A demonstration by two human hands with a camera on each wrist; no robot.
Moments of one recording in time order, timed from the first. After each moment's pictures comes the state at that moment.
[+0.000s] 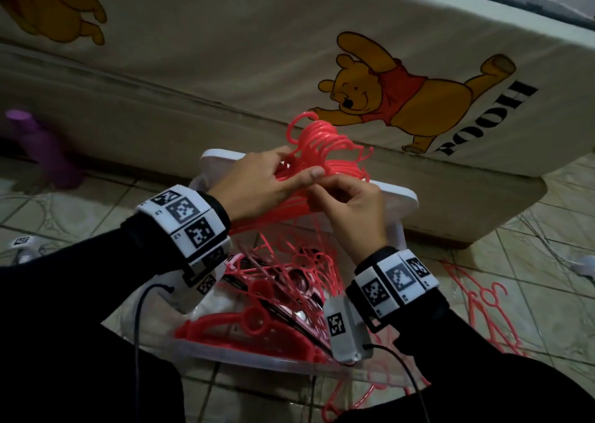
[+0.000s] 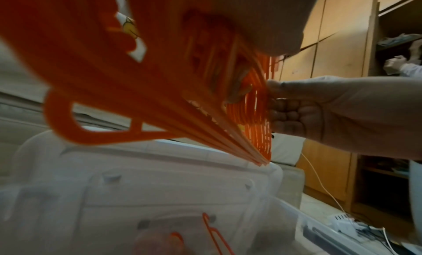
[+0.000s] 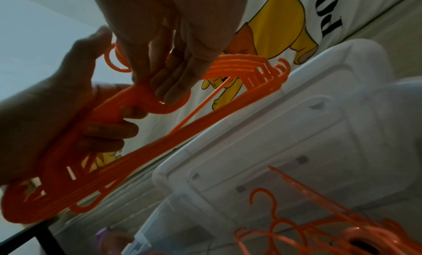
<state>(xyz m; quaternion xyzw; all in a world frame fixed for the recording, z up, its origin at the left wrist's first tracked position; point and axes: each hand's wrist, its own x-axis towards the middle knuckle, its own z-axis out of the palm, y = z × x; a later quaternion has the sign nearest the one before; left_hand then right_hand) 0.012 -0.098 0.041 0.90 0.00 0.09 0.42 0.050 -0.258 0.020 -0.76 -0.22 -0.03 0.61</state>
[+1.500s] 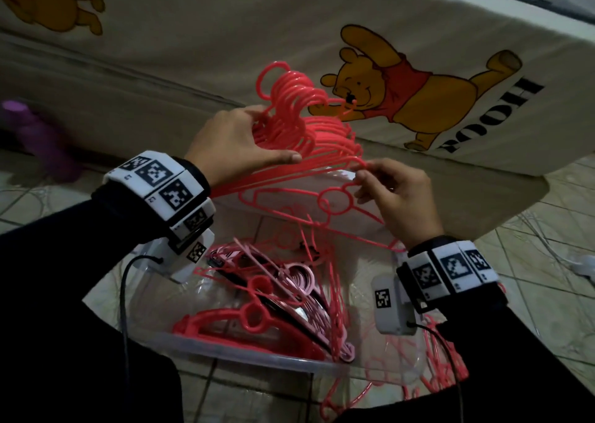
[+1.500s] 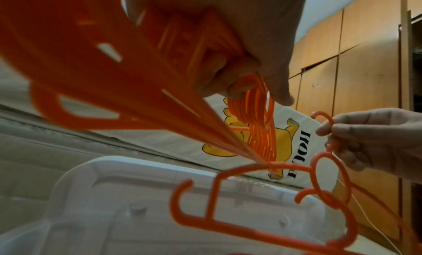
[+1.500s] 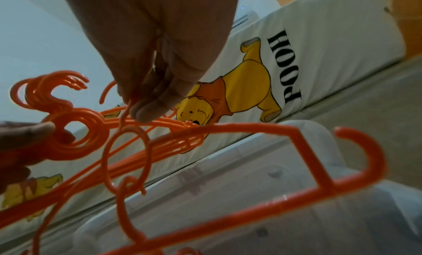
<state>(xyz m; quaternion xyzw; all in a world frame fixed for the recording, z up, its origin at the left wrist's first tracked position) 0.026 -0.062 0.057 0.92 0.05 0.17 0.36 0.088 -0.312 0.034 -0.82 -0.28 -0.05 0.50</state>
